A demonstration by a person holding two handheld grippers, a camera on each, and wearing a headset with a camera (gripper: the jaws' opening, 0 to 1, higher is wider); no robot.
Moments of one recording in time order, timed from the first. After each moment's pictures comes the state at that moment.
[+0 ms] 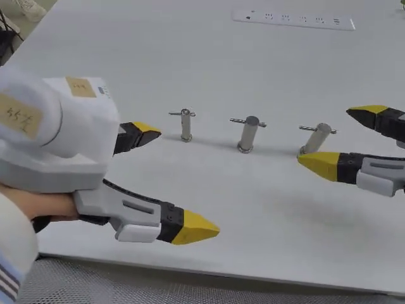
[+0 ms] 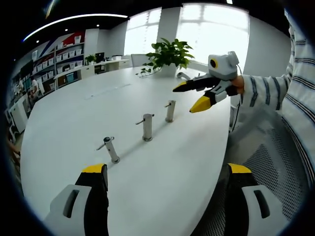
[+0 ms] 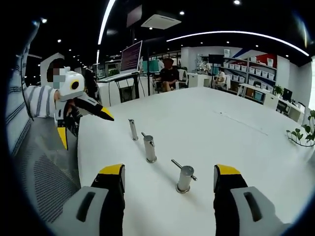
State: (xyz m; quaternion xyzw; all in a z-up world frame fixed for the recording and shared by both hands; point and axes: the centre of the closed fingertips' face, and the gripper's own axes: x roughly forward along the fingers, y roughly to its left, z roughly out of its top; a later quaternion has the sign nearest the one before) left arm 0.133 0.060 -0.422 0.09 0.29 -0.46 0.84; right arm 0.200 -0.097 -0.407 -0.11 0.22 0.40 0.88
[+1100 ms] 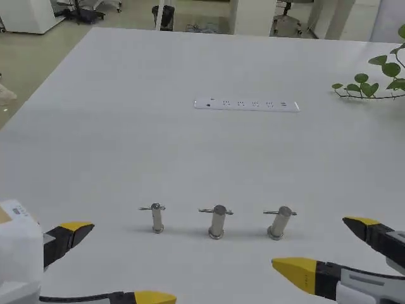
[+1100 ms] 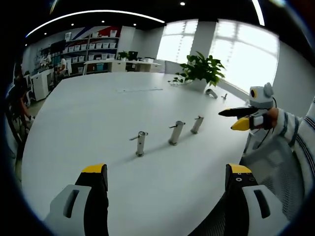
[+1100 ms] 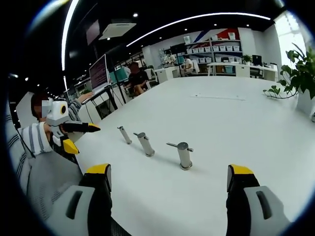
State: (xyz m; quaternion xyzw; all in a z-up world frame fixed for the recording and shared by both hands) left arm 0.153 0.097 -0.416 -0.03 0.31 -0.35 0.89; right arm 0.175 -0.128 -0.412 0.02 0.29 0.29 0.91
